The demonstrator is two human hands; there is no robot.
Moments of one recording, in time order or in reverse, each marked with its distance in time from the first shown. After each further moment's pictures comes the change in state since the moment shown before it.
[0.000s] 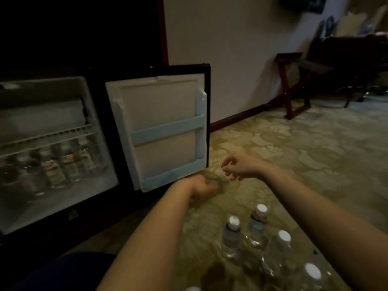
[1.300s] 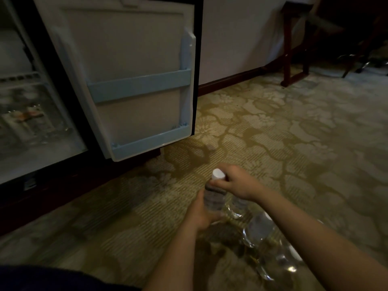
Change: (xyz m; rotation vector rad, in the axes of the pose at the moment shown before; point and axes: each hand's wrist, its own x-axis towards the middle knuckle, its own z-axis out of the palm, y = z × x) left_hand 0.066 -0.033 0.168 -0.780 0.166 0.106; right_hand 0.014 0.104 0.075 -0.148 0.055 -0.269
